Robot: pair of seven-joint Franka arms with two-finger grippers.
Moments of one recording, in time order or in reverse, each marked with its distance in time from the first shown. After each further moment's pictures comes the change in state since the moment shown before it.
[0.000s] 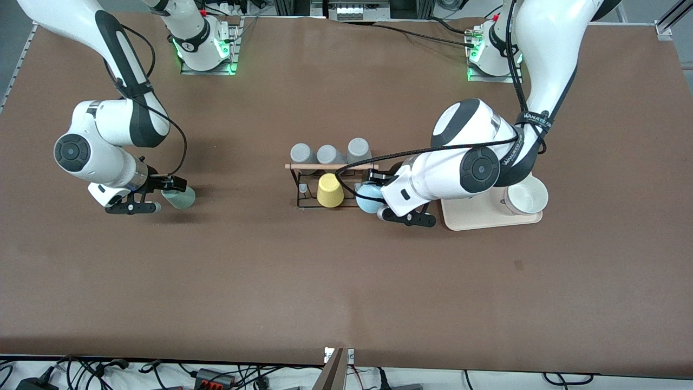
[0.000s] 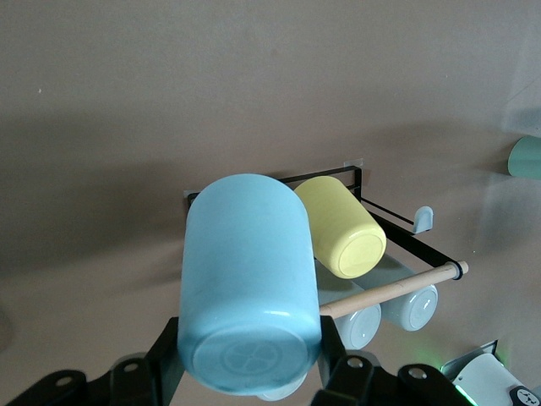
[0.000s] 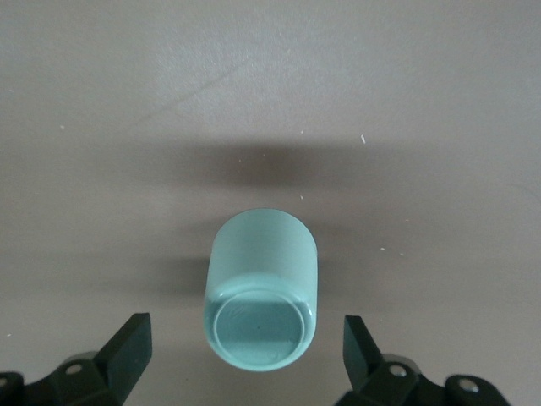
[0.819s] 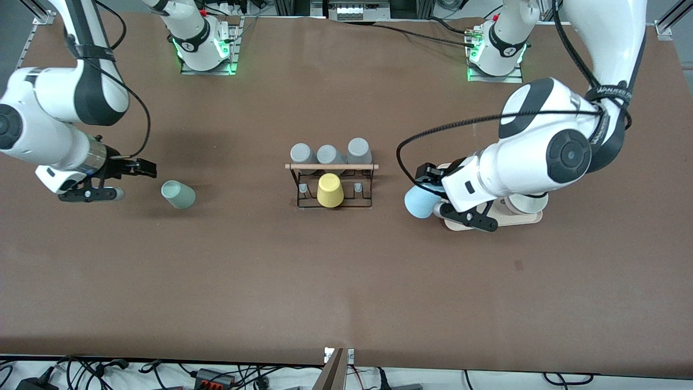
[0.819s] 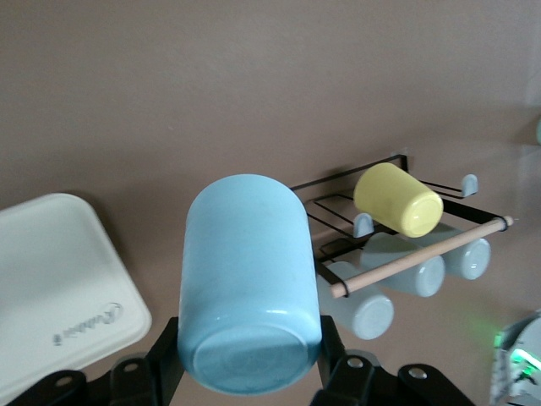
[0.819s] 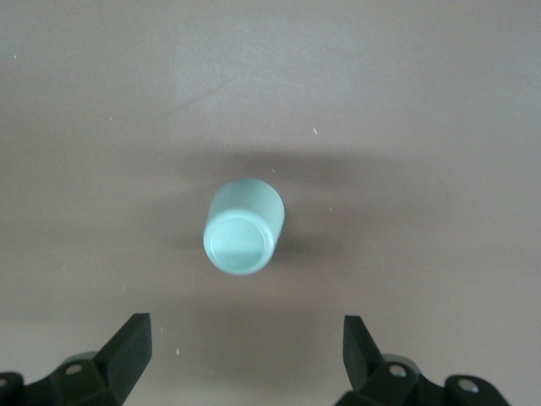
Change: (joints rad) left arm 0.139 -0.111 0.004 -0.021 0.017 -0.139 0.195; right arm -0.032 -0.160 0.002 0.055 -0.003 -0.199 -0.049
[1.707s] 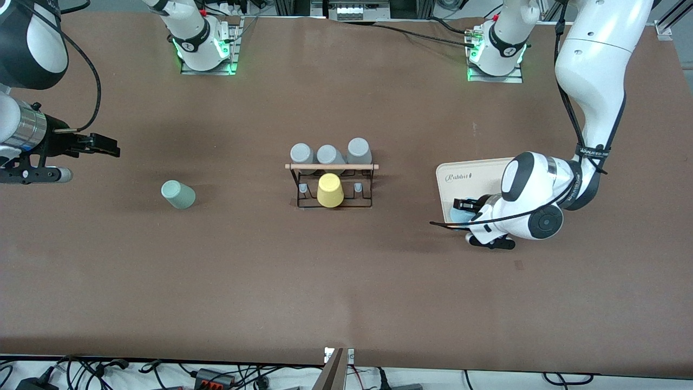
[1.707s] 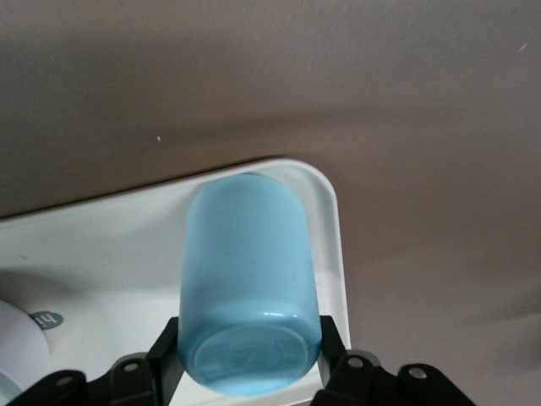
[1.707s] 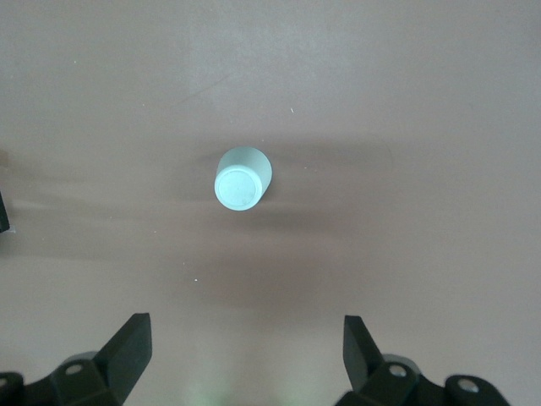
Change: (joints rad) left arm 0.040 0.108 0.193 -0.295 0.156 0.201 0.103; right arm -0.033 -0.056 -0.002 0.314 0.000 -0.444 -0.015
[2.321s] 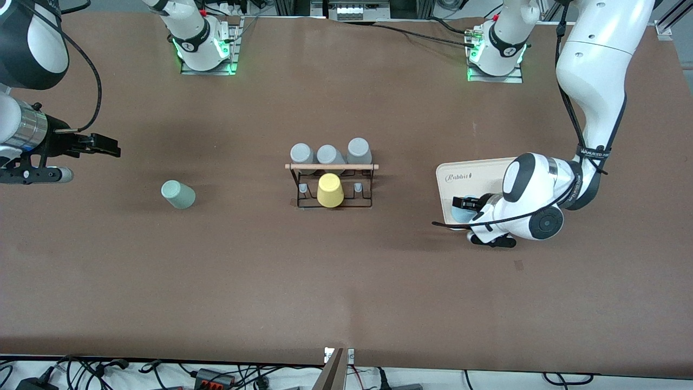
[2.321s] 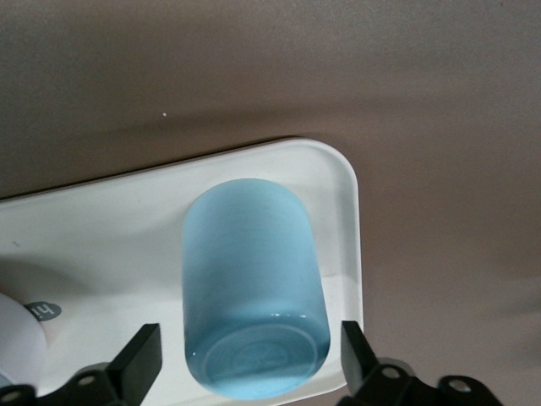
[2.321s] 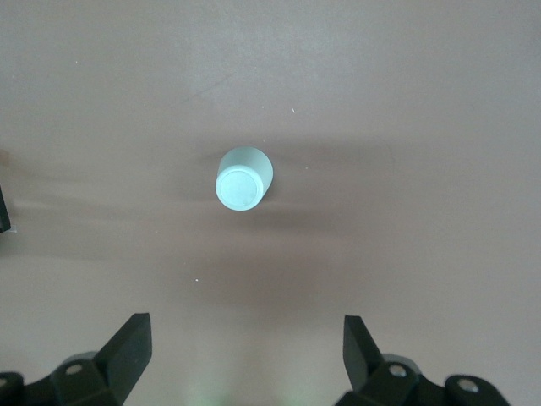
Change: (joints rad) left arm 0.008 0.013 0.002 -0.036 0.000 -0.006 0.000; right arm 0.001 -0.002 0.001 0.003 0.001 0.000 0.000
